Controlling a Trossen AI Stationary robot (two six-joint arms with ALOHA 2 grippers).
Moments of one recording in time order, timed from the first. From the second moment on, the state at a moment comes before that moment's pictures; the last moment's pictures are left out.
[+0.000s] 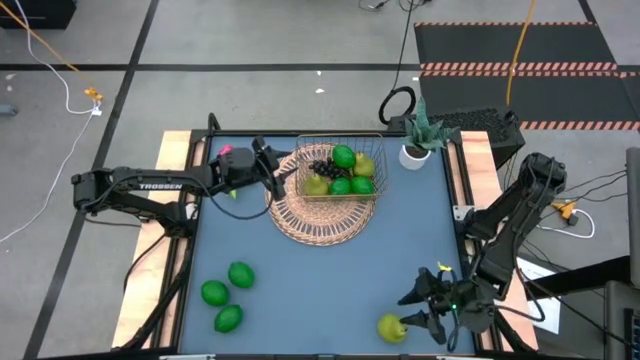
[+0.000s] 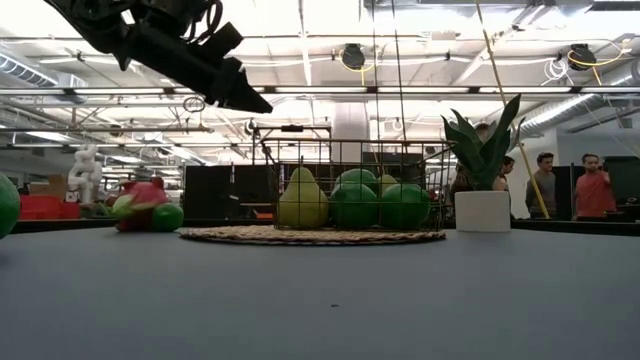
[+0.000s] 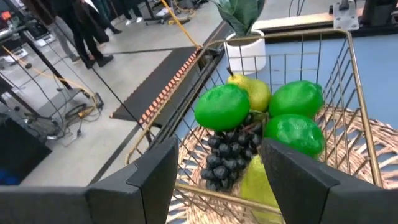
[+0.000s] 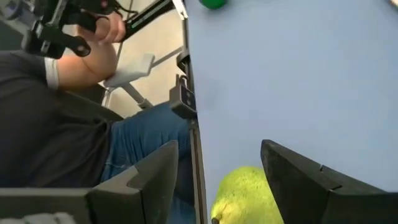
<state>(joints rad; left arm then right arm) 0.30 1.20 0.63 0.25 -0.18 0.23 1.02 1.24 0.80 -0.21 0.57 1.14</state>
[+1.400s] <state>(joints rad) 0.29 1.20 0.63 0.20 -0.18 0.24 1.04 1.41 0.59 0.09 0.49 0.79</state>
